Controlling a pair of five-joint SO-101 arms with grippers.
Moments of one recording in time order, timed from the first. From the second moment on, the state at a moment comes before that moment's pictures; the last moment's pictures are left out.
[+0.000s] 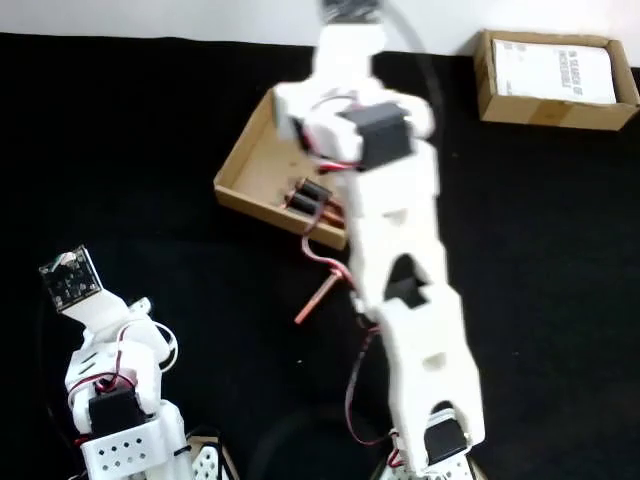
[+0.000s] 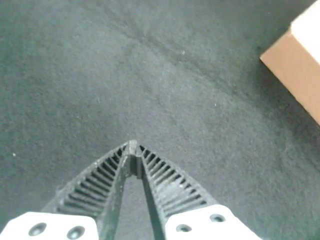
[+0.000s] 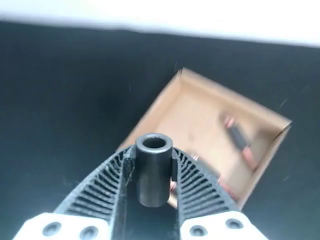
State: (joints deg) left arm -23.8 -103.6 96.2 57.1 15.6; right arm -28.0 34.1 -93.2 100.4 -13.3
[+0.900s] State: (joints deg) left arm 3.7 -83.0 62.4 72.3 13.9; right arm 21.8 -67.8 23.4 93.4 -8.0
